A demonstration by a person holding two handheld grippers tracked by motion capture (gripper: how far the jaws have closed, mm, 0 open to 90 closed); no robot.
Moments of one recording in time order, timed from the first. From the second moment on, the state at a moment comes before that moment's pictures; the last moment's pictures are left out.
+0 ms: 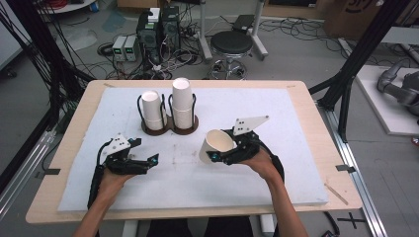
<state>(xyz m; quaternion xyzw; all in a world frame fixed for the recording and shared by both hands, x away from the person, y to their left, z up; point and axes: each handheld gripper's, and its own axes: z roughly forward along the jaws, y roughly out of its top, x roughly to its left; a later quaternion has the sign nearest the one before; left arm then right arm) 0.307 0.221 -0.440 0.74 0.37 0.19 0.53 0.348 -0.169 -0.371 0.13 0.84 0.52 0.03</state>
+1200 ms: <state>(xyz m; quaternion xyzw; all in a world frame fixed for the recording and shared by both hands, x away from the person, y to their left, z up) 0.308 0.232 -0.447 0.73 0.39 0.20 0.53 0.352 -0.176 -0.375 0.15 0.84 0.52 0.04</state>
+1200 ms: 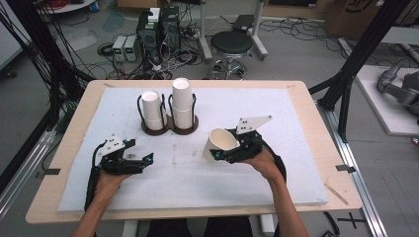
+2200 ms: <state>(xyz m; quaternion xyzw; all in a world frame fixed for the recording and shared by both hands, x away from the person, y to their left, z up) 0.309 0.235 -0.453 0.73 0.40 0.21 0.52 0.355 -0.147 -0.398 0.16 0.88 0.44 0.07</state>
